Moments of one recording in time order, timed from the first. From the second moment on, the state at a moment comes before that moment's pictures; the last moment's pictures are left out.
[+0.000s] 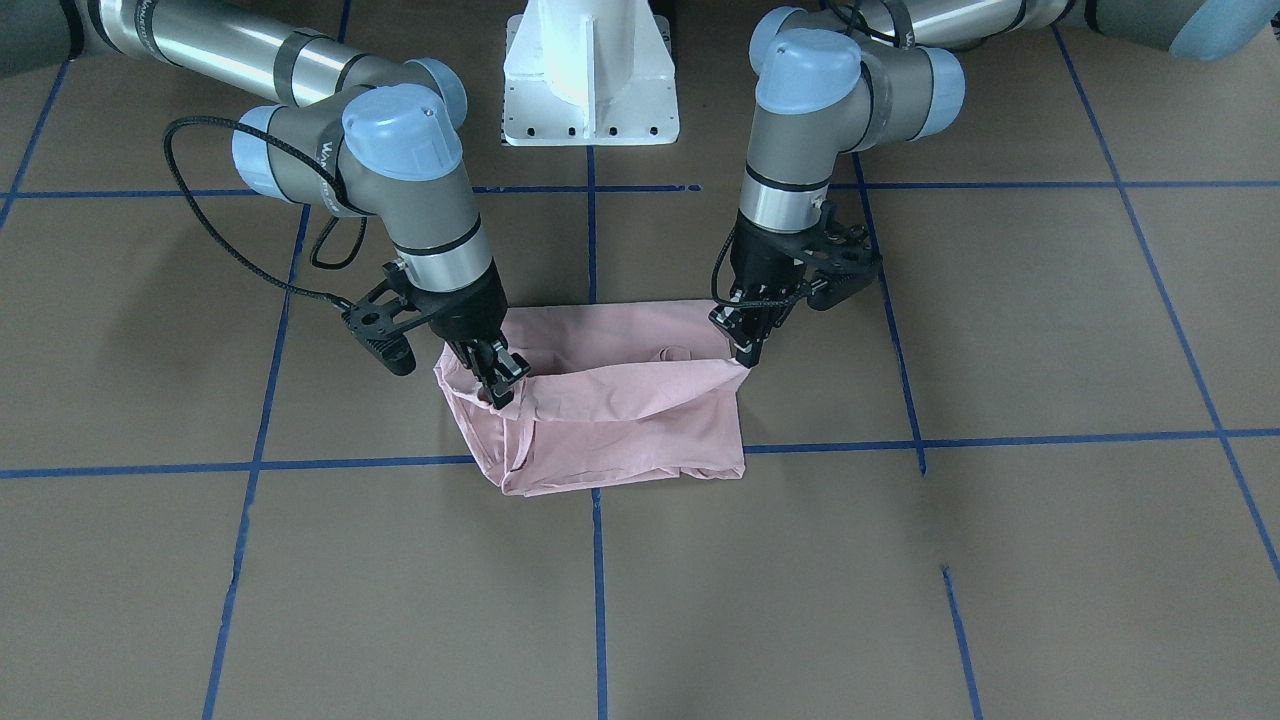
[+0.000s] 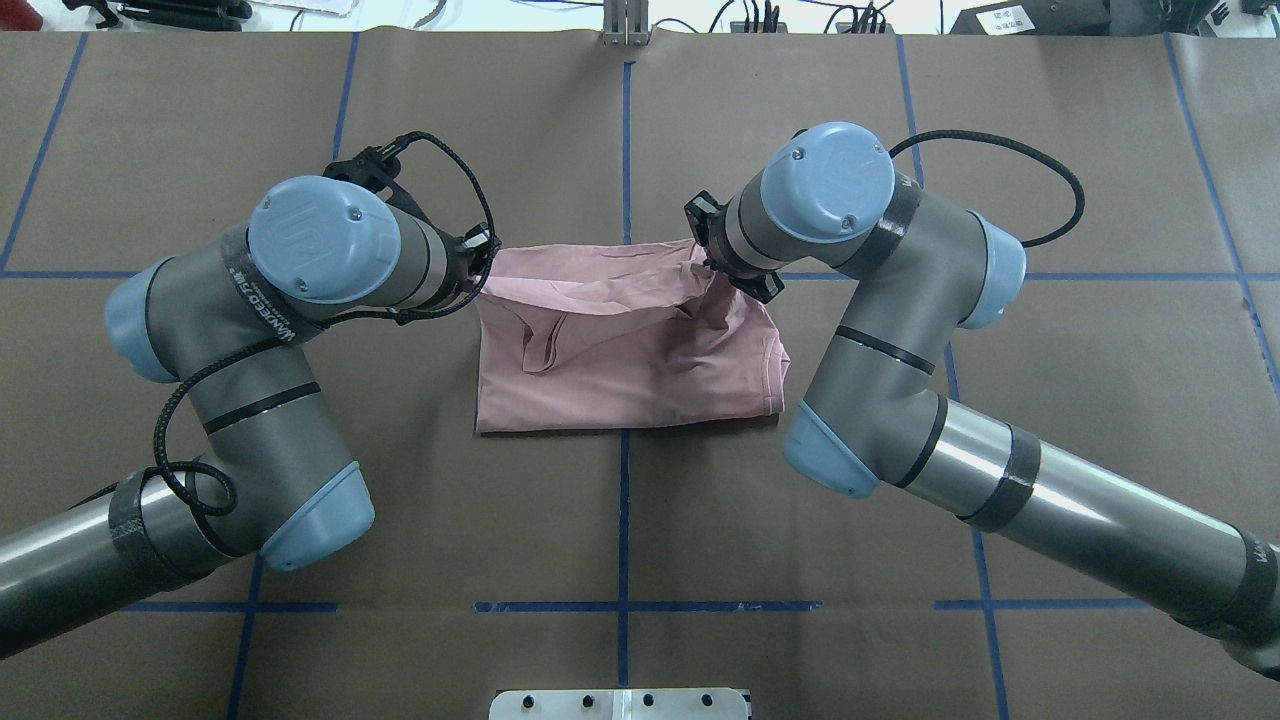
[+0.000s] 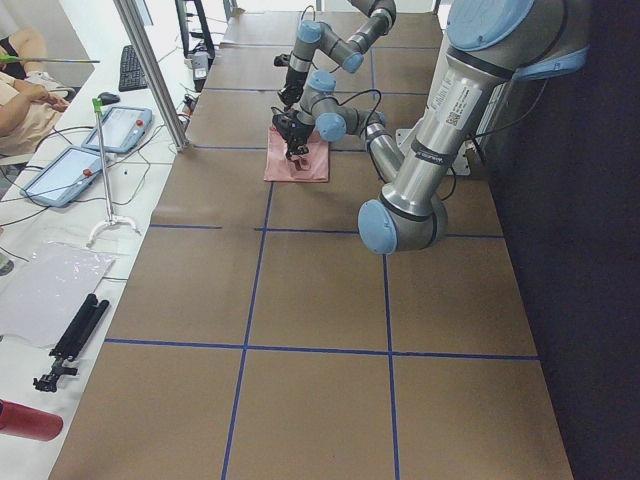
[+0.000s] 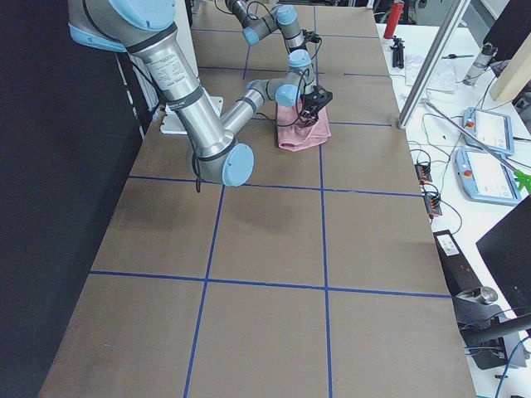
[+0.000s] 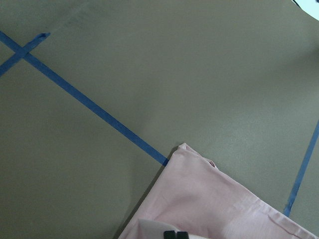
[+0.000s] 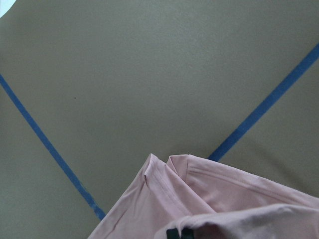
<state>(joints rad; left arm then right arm) -0.61 -2.14 -1.69 -1.80 -1.61 -1.81 0.65 -0.87 1.52 -1.32 1.75 1.94</state>
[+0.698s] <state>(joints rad) -0.73 -2.18 -1.39 -2.17 -1.63 -1.56 0.86 -0.77 1.16 -1.08 2.02 1.51</state>
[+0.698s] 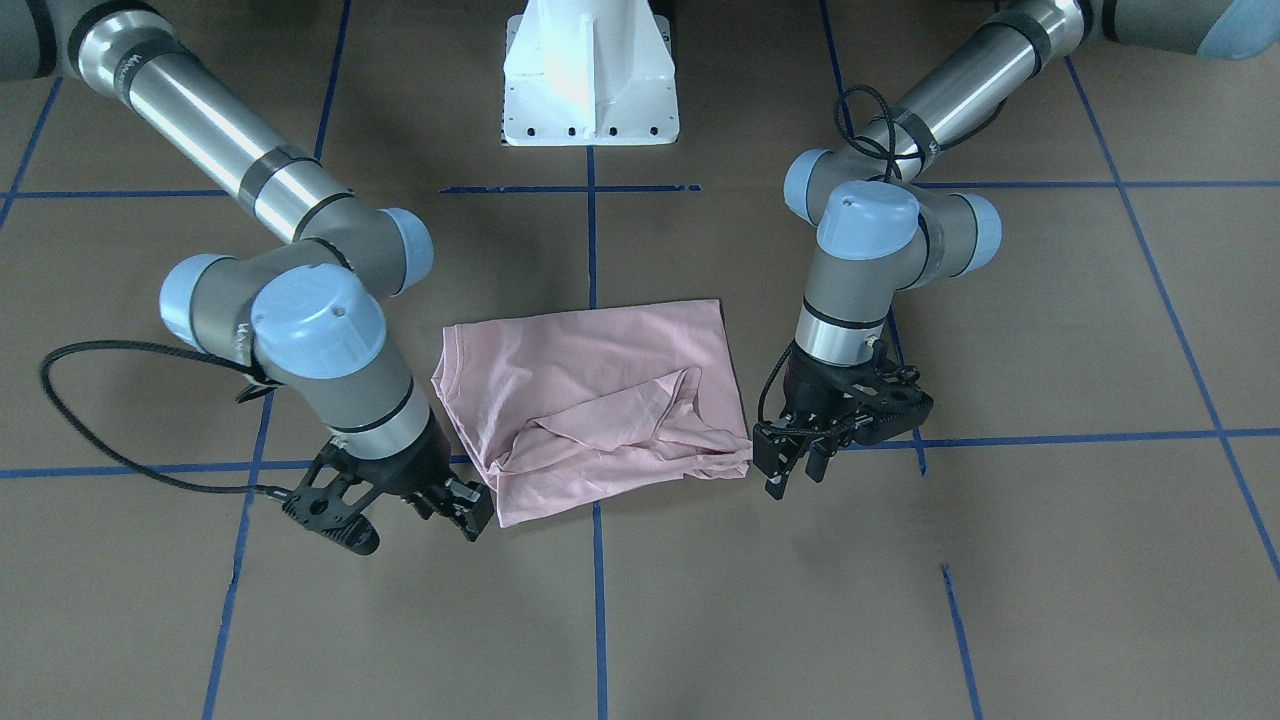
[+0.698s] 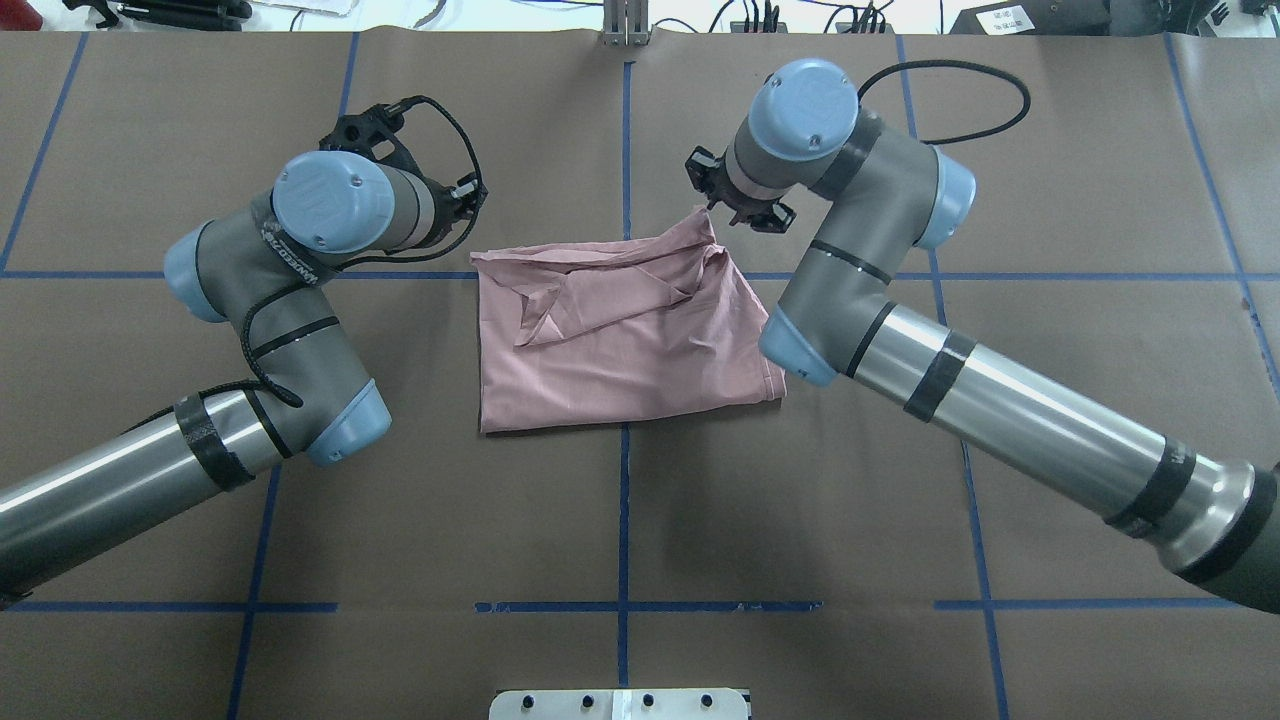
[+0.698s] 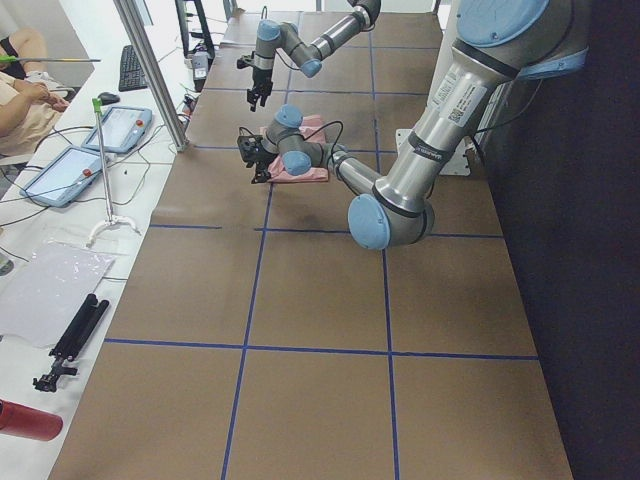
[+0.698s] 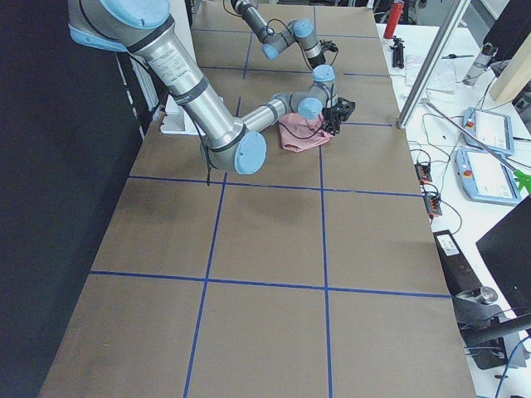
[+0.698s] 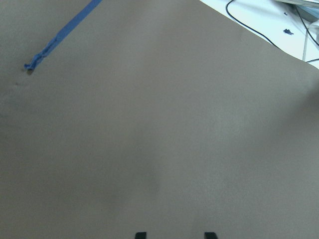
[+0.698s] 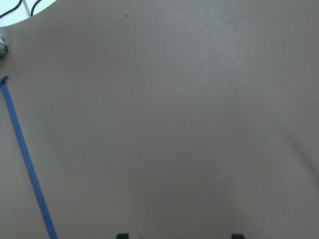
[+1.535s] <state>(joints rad) -1.14 -1.74 -1.61 -2.20 -2.06 -0.52 1.22 -1.20 1.38 -1.09 2.35 0.87</state>
